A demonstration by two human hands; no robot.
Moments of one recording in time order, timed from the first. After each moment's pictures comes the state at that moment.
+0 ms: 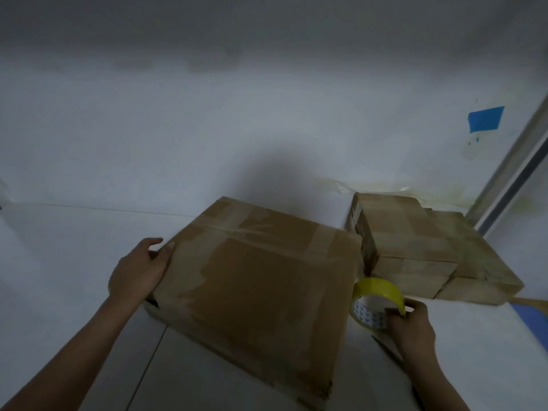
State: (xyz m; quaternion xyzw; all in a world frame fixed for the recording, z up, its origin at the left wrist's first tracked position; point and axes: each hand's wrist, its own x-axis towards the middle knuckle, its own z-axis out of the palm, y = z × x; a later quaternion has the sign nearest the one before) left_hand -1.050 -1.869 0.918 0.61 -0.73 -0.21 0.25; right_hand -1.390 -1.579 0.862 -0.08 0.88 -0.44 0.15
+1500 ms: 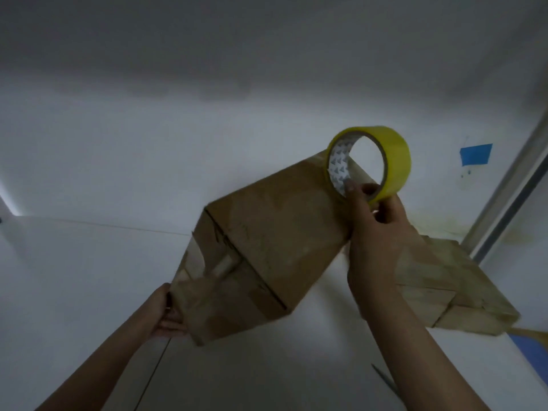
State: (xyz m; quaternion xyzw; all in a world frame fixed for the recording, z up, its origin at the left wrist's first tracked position) left_hand -1.053 -1.868 0.885 0.62 -0.45 -0.60 0.20; right_hand -1.305 -1.672 1.064 -0.27 0.52 -0.81 0.00
